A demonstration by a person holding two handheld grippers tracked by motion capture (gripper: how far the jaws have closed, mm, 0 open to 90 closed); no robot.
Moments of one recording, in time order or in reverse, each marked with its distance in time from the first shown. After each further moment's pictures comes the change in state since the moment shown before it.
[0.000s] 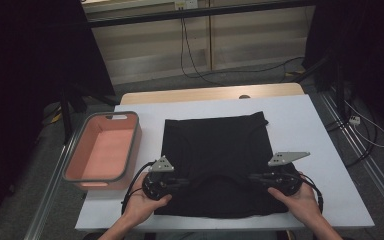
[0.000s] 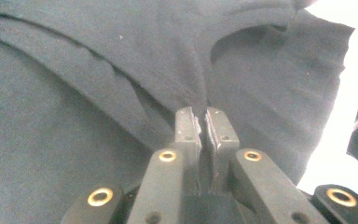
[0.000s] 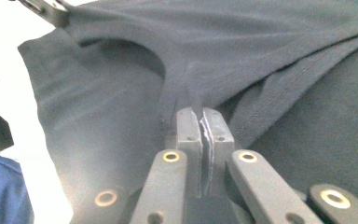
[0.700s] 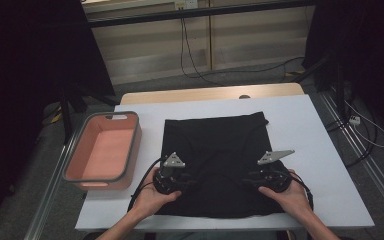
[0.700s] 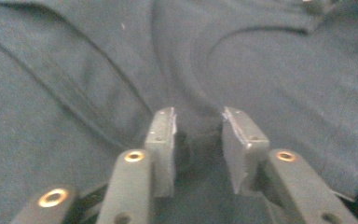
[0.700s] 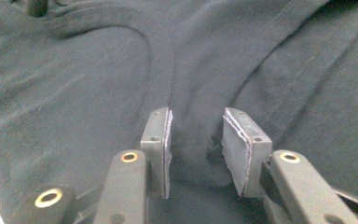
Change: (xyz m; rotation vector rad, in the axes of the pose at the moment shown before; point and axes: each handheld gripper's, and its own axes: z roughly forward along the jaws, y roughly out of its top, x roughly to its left) left arm 0.008 0.005 0.033 0.108 0.043 0.038; right arm -0.010 -0.004 0.034 0.109 -0.049 0.016
